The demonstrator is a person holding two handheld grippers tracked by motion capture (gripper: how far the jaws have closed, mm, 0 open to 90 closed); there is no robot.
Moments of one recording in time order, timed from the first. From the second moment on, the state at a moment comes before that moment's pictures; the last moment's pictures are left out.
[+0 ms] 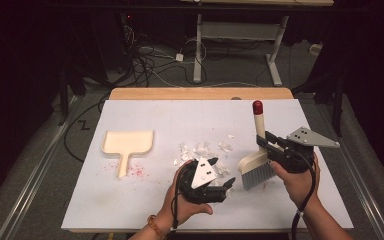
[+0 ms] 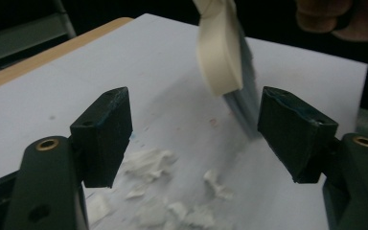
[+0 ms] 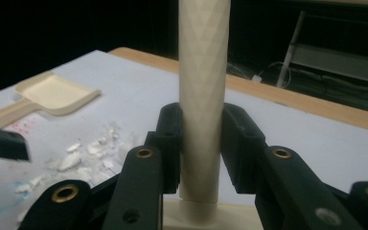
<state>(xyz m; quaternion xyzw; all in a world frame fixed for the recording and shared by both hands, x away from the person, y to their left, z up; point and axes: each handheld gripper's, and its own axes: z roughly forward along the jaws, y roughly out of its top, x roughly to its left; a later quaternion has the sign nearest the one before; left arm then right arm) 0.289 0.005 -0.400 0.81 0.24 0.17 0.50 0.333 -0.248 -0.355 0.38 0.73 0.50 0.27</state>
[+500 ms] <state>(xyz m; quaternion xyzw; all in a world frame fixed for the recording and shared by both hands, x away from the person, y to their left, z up) 0.301 -0.002 -0.409 0.80 0.23 0.12 0.54 0.298 -0.208 -0.348 0.31 0.75 0.52 0.27</state>
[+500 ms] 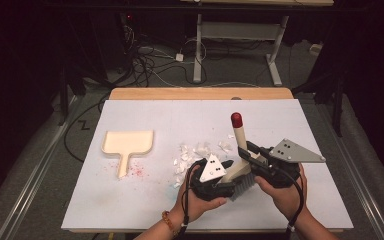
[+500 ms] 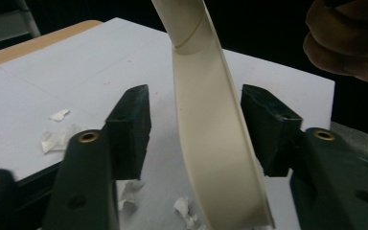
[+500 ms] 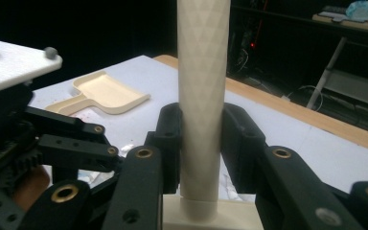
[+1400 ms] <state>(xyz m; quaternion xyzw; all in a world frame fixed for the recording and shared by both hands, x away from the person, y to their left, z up) 0.297 0.050 -0.381 0.86 0.11 0.10 0.49 0.304 -0.232 -0.342 0.13 0.85 0.49 0.15</state>
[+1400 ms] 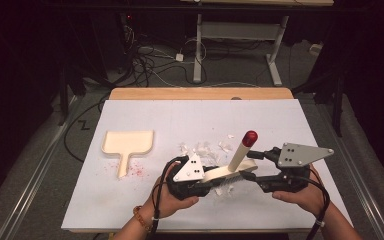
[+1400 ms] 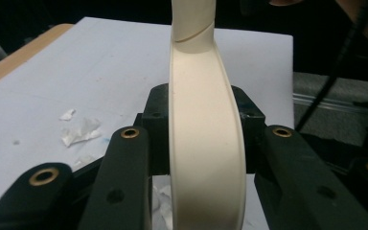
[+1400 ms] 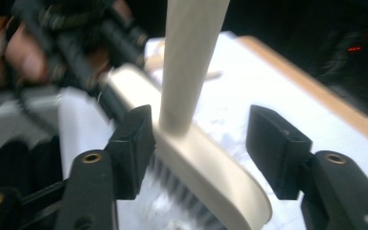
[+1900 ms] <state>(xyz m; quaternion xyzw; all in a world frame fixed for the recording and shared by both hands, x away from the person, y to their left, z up) 0.298 0.049 -0.387 0.87 0.04 0.02 0.49 0.309 -0.206 -0.382 0.03 0.90 0.42 0.04</state>
